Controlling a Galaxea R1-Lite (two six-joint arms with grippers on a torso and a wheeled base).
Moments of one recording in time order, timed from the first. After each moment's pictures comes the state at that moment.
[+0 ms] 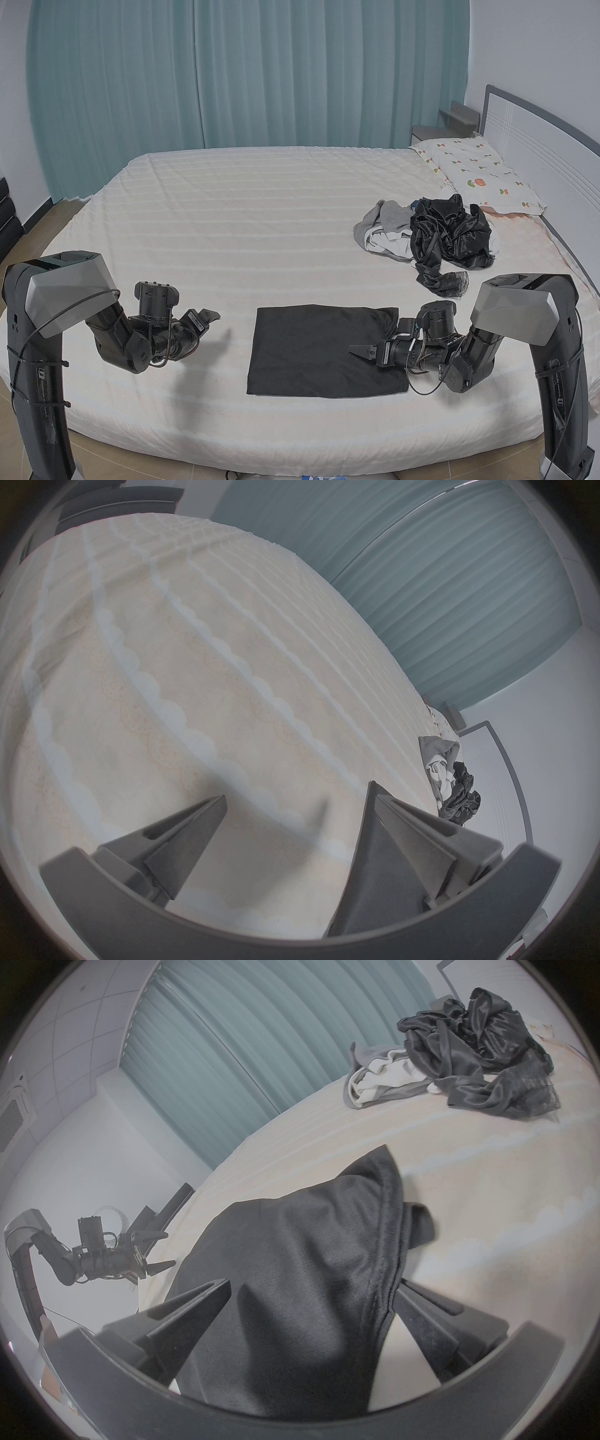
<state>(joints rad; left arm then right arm) -0.16 2.34 -0.85 -0.83 -0.09 -0.88 0.35 2.53 -0.90 -1.12 0.37 0.37</state>
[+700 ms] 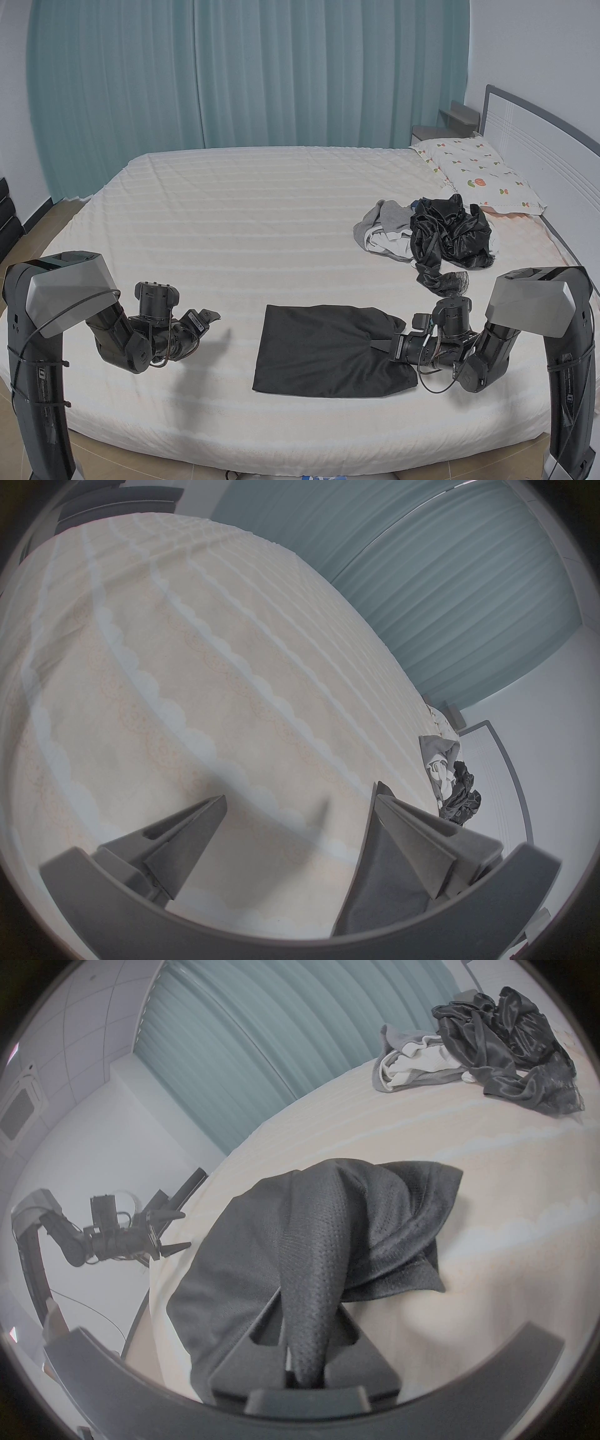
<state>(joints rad) -0.16 2.34 -0.86 -0.83 -0.09 -0.88 0.31 2.45 -0.78 -1.19 0.41 0.48</state>
